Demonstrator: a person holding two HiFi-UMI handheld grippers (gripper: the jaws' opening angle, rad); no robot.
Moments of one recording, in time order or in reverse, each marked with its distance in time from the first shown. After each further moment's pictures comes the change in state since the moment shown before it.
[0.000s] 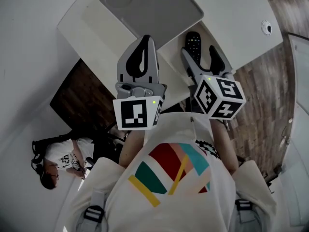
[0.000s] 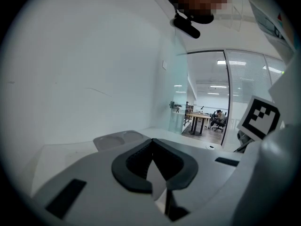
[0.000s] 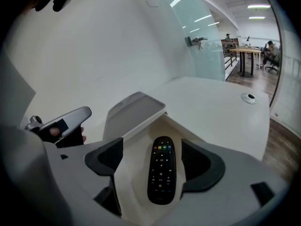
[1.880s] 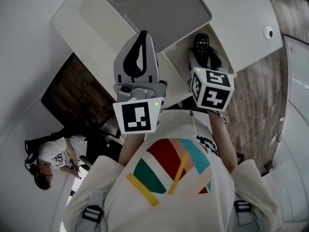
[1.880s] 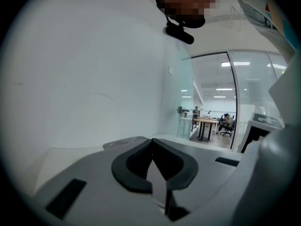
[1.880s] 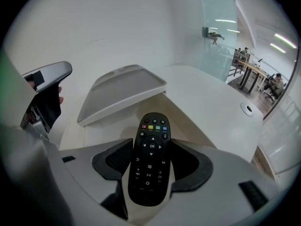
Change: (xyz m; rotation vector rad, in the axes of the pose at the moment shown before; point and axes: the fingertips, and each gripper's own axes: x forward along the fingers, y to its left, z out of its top) left arm 0.000 0.026 0.001 -0.022 -0.063 0.084; right arm 0.030 -0.023 -0.040 -0.210 0.237 -0.192
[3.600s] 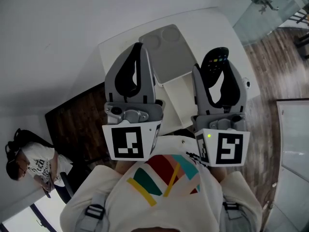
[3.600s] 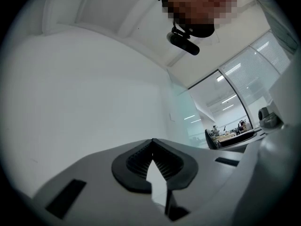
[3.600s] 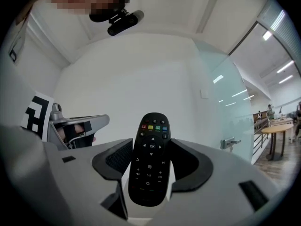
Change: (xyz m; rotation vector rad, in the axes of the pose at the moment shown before) left arm -0.110 -0.047 0.243 0.194 -0.479 0.164; right arm -0.315 0.061 0.186 -0.324 -1.043 0.243
